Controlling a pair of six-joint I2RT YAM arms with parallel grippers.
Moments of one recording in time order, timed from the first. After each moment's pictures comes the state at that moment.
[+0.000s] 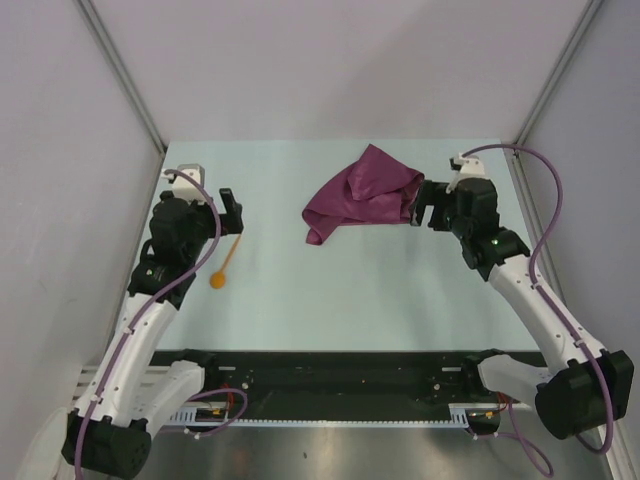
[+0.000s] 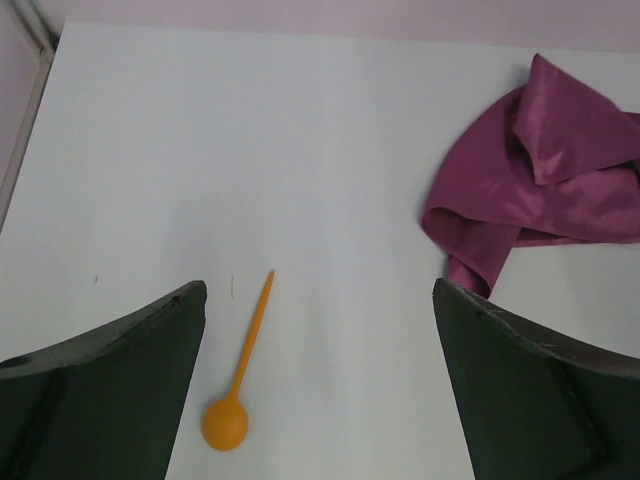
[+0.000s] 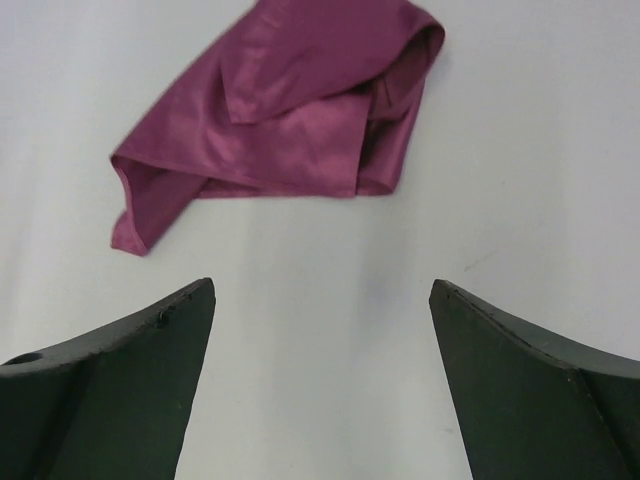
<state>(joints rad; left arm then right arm) -0.20 0.86 0.89 -0.32 -0.14 -0.16 0.30 1.11 0.95 -0.31 0.09 0.29</state>
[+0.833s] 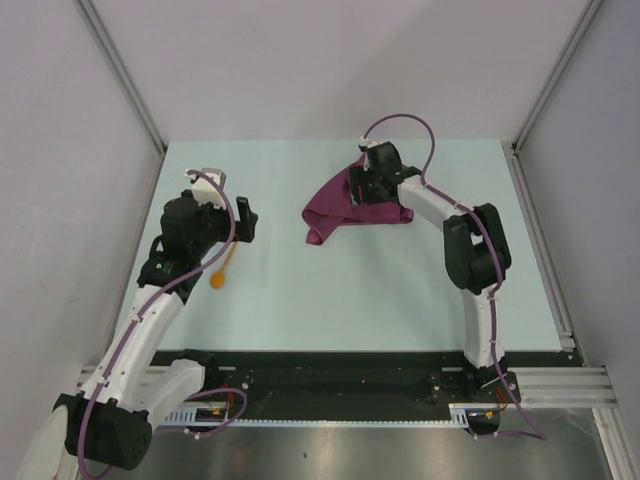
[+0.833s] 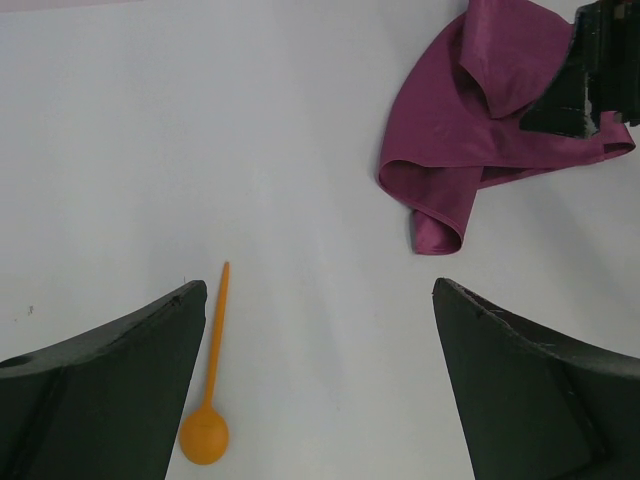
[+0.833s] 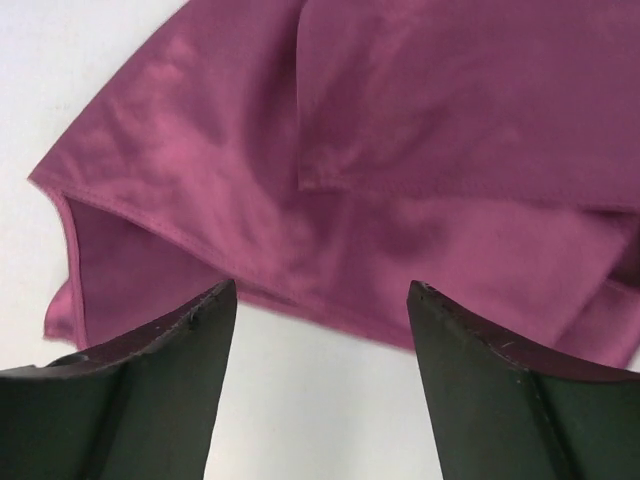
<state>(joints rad) -0.20 0.92 0.85 -0.25 0.07 -0.07 0.43 2.09 1.67 -0.38 0.00 0.20</state>
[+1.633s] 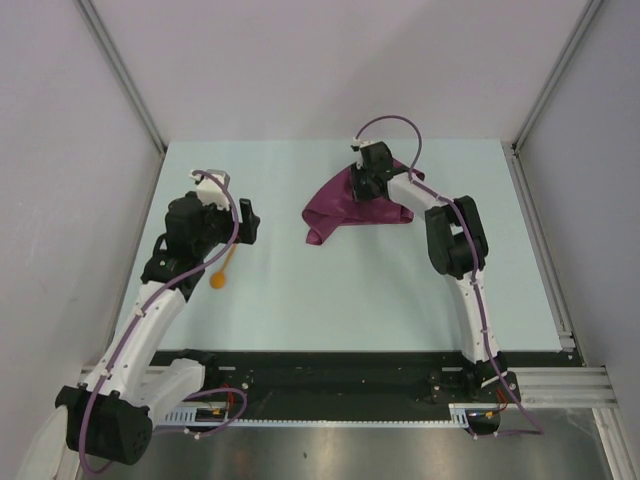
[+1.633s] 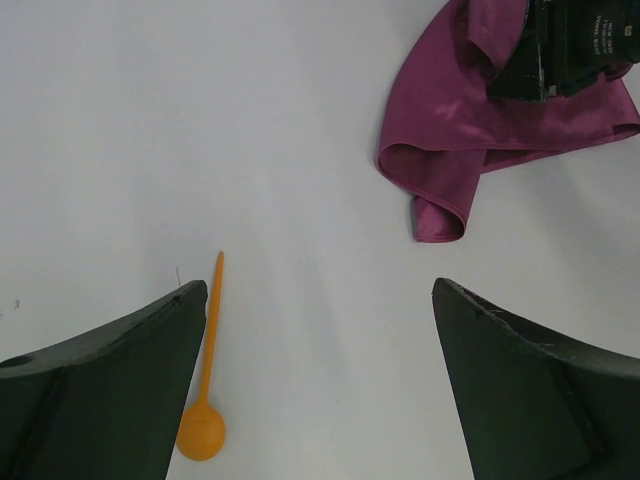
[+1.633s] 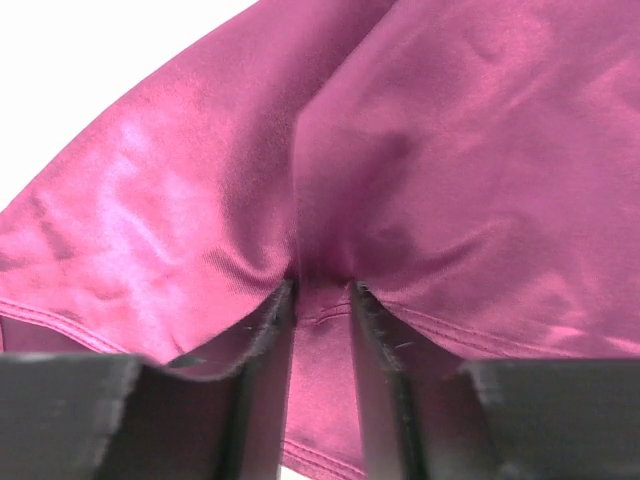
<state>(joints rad) -0.20 0.95 0.83 -0.25 0.08 -0.07 0.42 2.35 1.90 -0.33 -0.01 0.14</state>
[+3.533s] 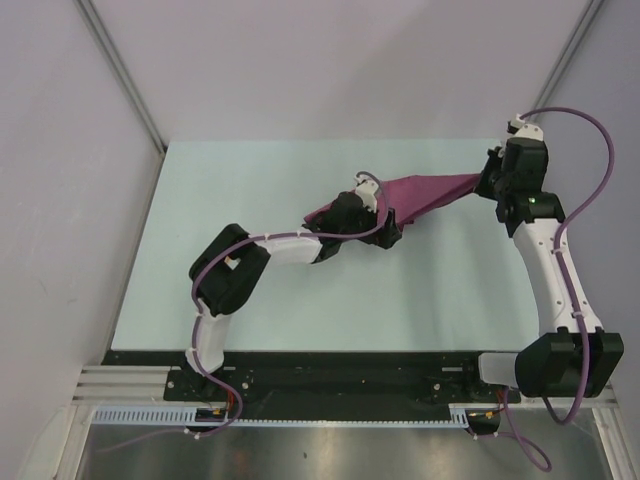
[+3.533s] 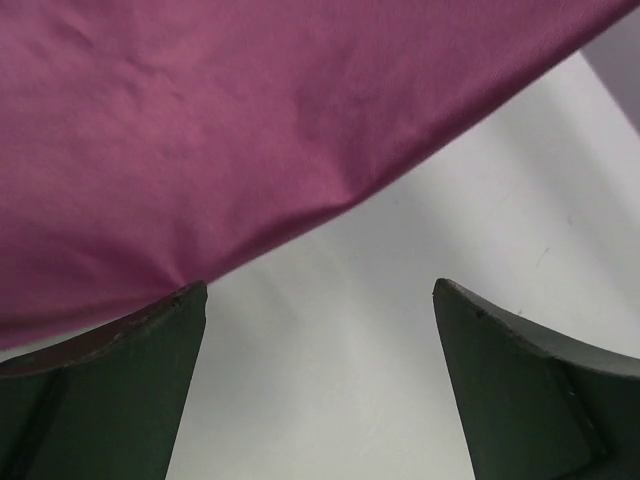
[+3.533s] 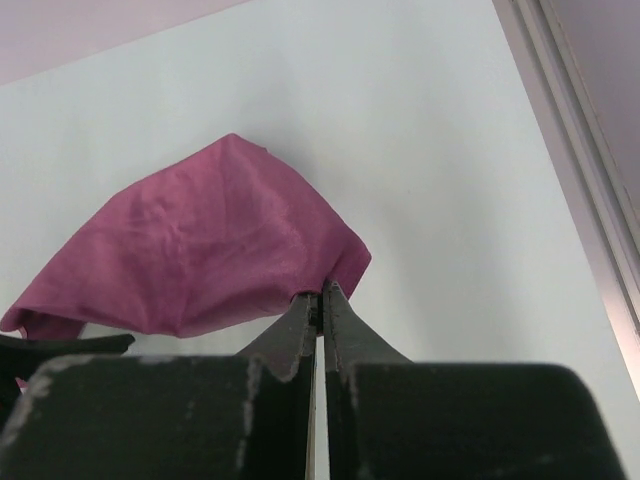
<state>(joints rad) -0.79 2.05 1.30 0.32 0.13 -0.38 0.00 1.29 1.30 -0.49 0.11 0.24</state>
